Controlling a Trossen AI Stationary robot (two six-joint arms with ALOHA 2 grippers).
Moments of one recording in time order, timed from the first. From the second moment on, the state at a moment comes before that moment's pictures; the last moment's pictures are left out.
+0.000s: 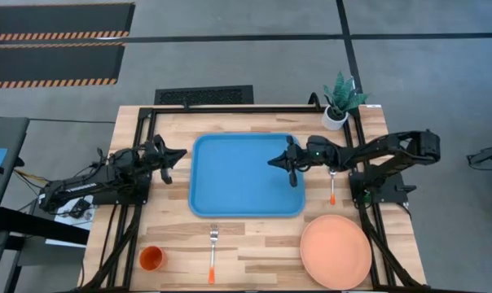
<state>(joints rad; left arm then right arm) 0.28 0.03 0.01 0.08 -0.04 -0.19 -0.26 1.41 0.39 0.80 -0.26 -0.02</state>
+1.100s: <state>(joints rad) -0.36 0.73 0.49 -0.51 -0.17 -0.42 -0.15 1.41 0.40 0.79 -0.16 -0.01</state>
